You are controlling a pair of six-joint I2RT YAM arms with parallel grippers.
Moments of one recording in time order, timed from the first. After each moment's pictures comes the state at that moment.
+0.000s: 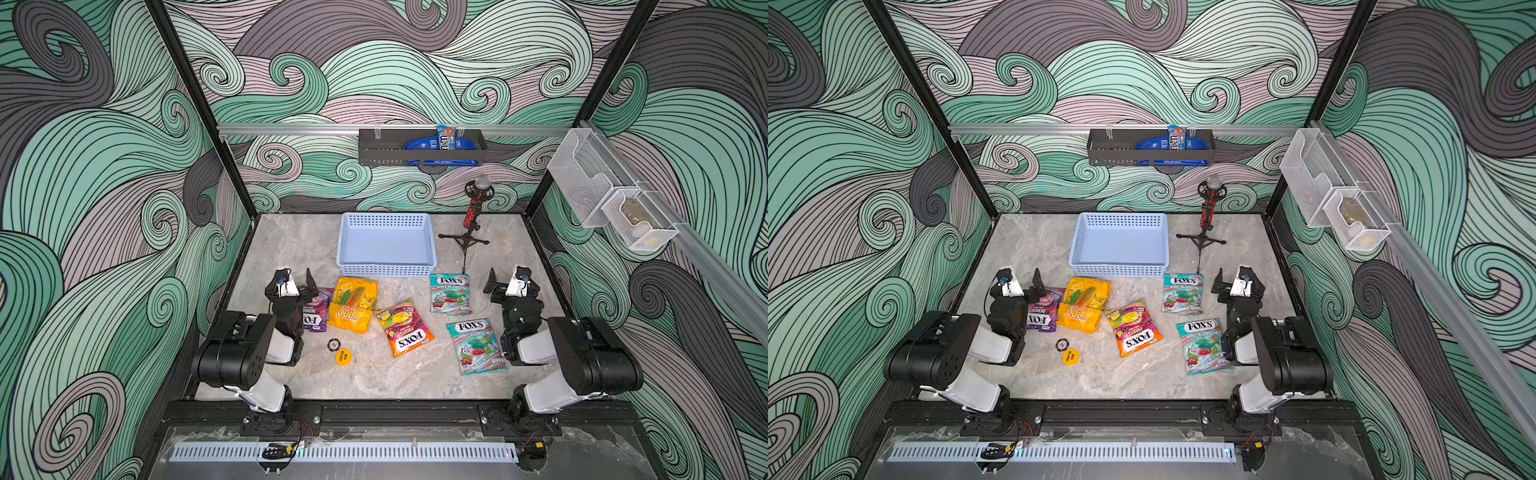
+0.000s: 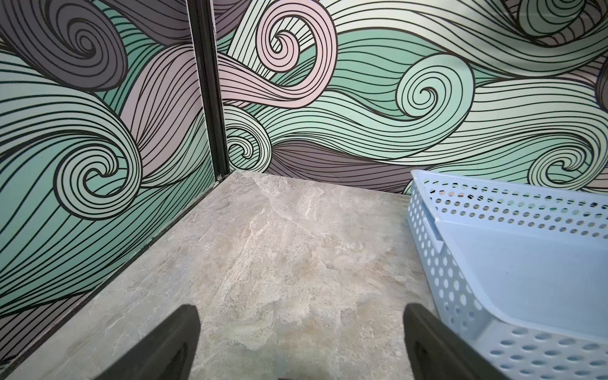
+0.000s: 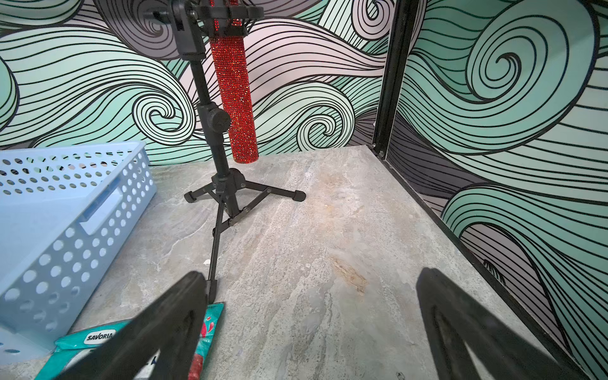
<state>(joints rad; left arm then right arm) -0.08 1.58 0.18 1.36 -0.31 -0.05 0.00 1.55 0.18 1.32 0.23 0.01</state>
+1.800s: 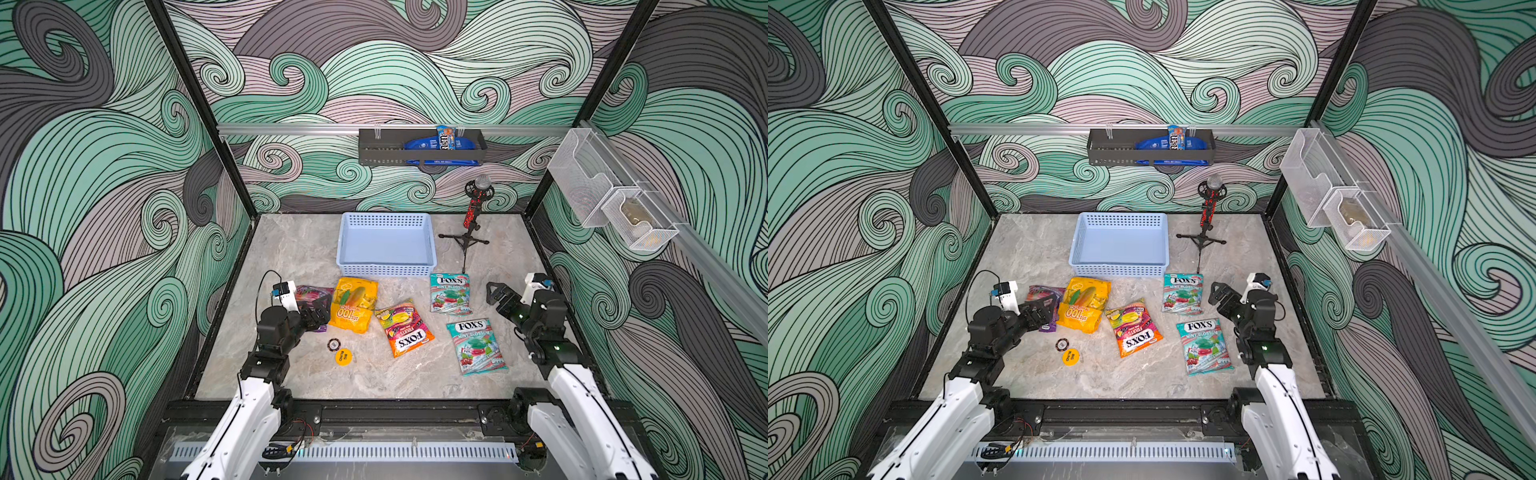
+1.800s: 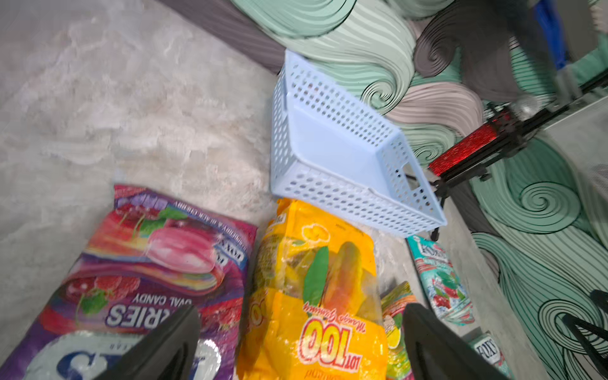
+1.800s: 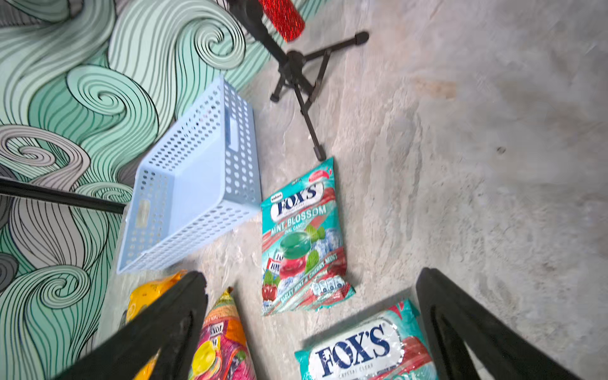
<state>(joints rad) -0.10 0.68 0.22 0.03 0.22 -0.53 -0.03 0.76 0.44 -0.25 -0.15 0.64</state>
